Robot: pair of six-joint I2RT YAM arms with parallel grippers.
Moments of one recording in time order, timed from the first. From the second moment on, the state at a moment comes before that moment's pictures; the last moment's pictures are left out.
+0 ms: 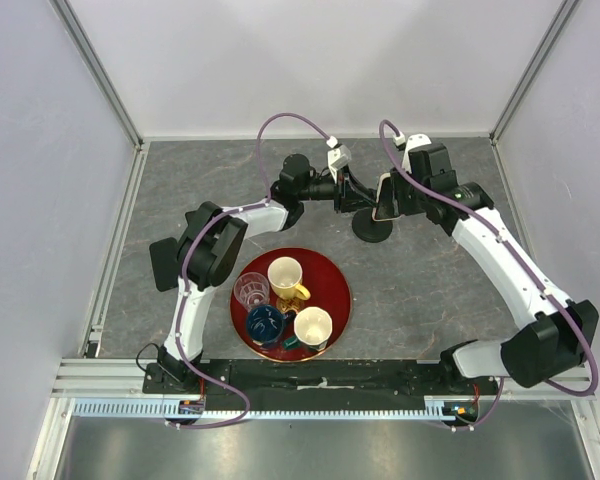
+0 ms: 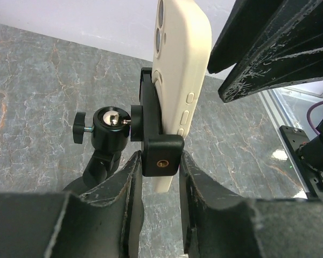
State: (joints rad) left arm -0.60 2.21 1.48 0.83 0.97 -0.31; right arm 0.35 1.37 1.33 -0.69 0.14 0.09
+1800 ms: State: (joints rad) left arm -0.70 2.09 1.36 0.73 0.62 -0.20; right arm -0.05 1.14 0.82 -0.08 -0.37 0.39
